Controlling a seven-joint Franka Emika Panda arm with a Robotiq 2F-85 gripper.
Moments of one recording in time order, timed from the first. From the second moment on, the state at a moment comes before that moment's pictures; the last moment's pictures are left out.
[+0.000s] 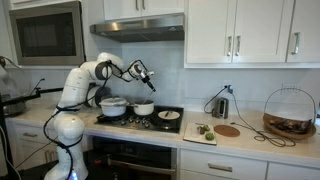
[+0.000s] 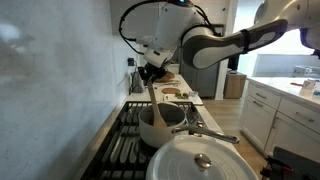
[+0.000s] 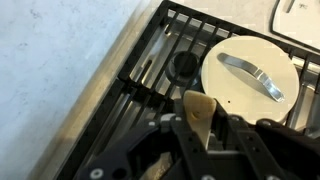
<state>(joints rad) 0.34 0.34 0.19 -1.50 -0.66 2.22 -1.96</state>
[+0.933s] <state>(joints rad) 0.25 0.16 0.20 -1.70 -0.64 2.29 -1.96</state>
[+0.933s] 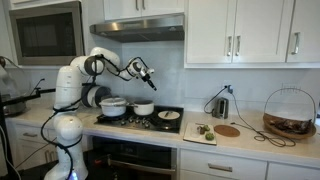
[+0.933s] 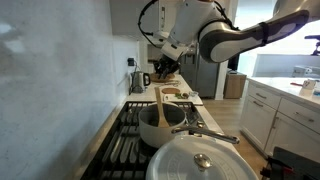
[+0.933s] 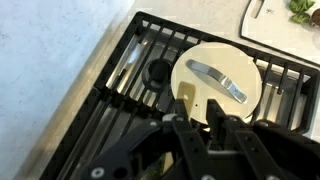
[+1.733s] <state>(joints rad) 0.24 0.17 0.21 -1.72 -0.61 2.28 -1.96</state>
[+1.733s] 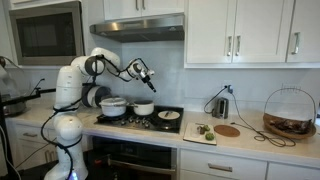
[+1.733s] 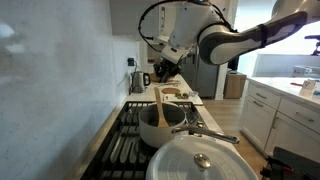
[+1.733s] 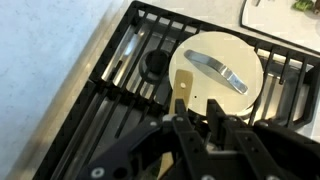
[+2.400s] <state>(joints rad) 0.25 0.24 0.23 -1.56 -0.45 1.95 -2.00</state>
